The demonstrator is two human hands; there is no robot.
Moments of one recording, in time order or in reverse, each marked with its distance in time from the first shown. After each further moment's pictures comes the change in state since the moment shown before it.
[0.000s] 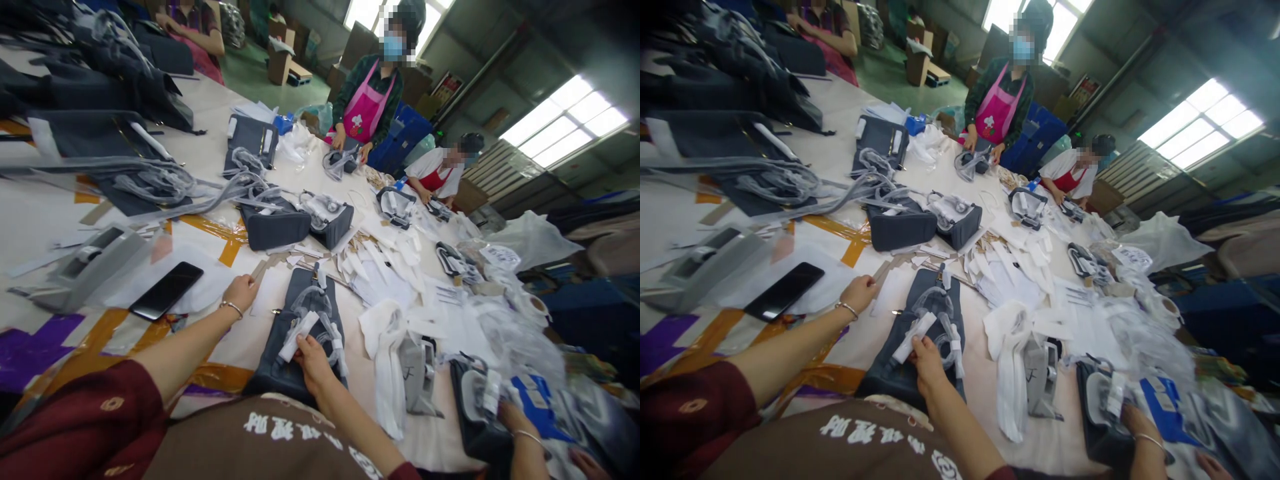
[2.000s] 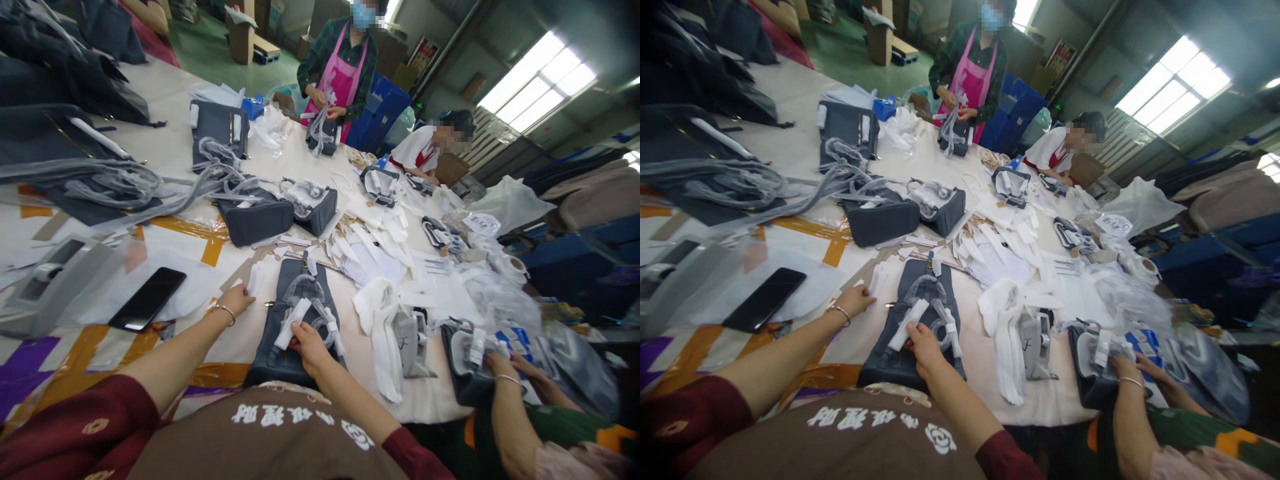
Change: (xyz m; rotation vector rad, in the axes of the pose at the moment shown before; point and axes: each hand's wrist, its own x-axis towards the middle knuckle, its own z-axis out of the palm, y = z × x) left_hand 0.016 -0.020 0.036 0.211 -0.210 0.025; right_hand 0.007 0.002 -0.006 0.012 -0.021 0.007
